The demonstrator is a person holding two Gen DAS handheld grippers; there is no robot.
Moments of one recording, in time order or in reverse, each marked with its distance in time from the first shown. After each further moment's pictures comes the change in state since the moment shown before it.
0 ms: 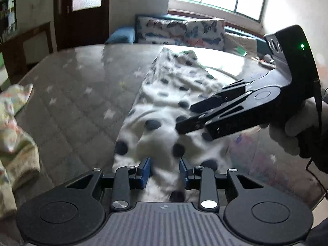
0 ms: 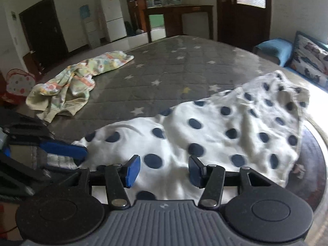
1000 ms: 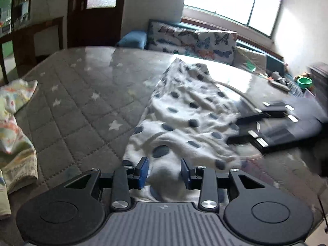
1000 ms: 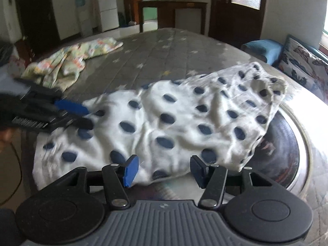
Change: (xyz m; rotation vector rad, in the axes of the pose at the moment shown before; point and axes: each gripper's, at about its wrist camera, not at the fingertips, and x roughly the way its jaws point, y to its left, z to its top) left arm 0.002 -0.004 0.020 -0.060 -0.071 -0.005; right arm -0.040 -0.023 -0.027 -0.036 0.013 -0.112
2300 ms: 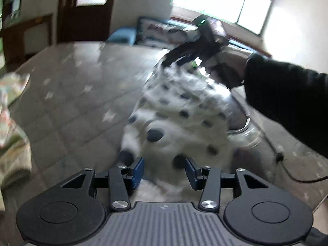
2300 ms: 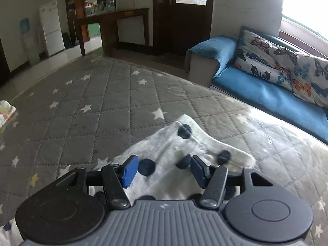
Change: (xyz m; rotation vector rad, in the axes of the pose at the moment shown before) left arm 0.004 0.020 -0.018 -0.029 0.050 -0.053; right arm 0.151 -0.155 0.141 0.195 -0.025 -0.217
